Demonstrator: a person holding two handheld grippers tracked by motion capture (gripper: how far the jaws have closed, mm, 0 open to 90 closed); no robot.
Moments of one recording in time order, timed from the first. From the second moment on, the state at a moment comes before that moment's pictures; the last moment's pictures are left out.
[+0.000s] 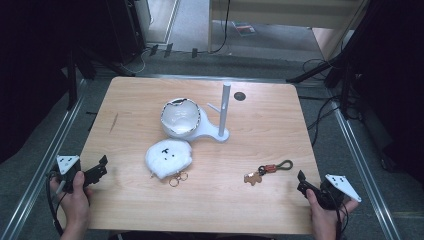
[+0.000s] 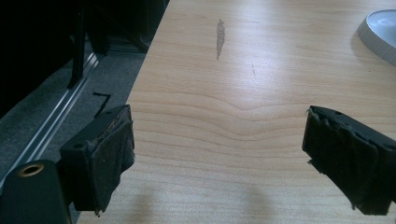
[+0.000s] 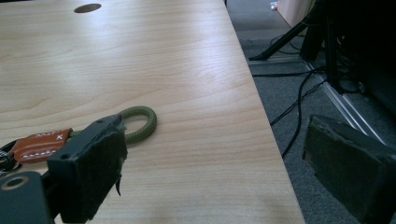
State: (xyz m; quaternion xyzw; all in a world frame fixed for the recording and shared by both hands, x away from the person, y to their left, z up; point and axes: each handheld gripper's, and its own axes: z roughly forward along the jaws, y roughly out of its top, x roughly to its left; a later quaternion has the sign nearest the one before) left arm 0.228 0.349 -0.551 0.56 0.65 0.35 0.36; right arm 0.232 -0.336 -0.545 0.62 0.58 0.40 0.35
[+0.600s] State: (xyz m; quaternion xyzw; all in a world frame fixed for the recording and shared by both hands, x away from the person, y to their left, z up) left arm 0.227 0.348 -0.551 0.56 0.65 0.35 0.37; right arm 0.230 -0.295 -0.517 0.59 0.61 0.42 0.34
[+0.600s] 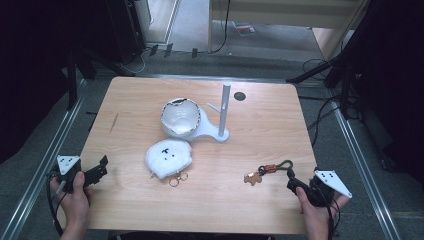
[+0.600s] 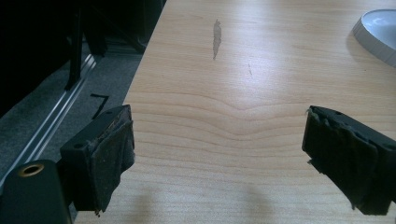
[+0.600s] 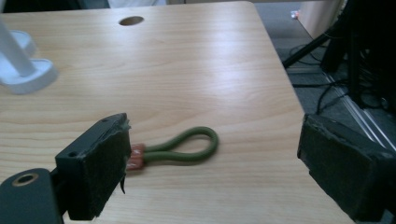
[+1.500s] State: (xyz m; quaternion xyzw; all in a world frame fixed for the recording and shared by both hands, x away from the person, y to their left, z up) left arm 0.227 0.347 -0.551 0.56 0.65 0.36 0.36; right arm 0.236 -0.225 -0.492 0.52 0.69 0.42 0.30
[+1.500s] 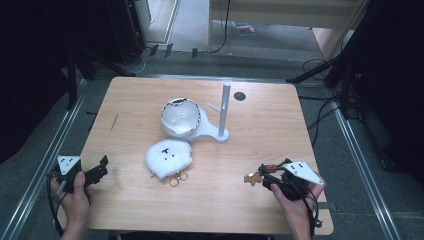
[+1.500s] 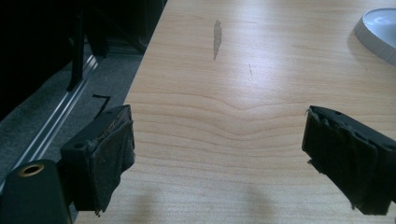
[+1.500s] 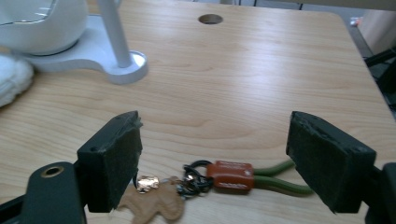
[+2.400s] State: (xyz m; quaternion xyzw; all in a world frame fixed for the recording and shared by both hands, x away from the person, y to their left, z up) left arm 0.227 0.347 -0.551 0.56 0.65 0.36 0.37; right arm 0.253 -0.132 -0.486 0.45 0.74 0.43 0.25
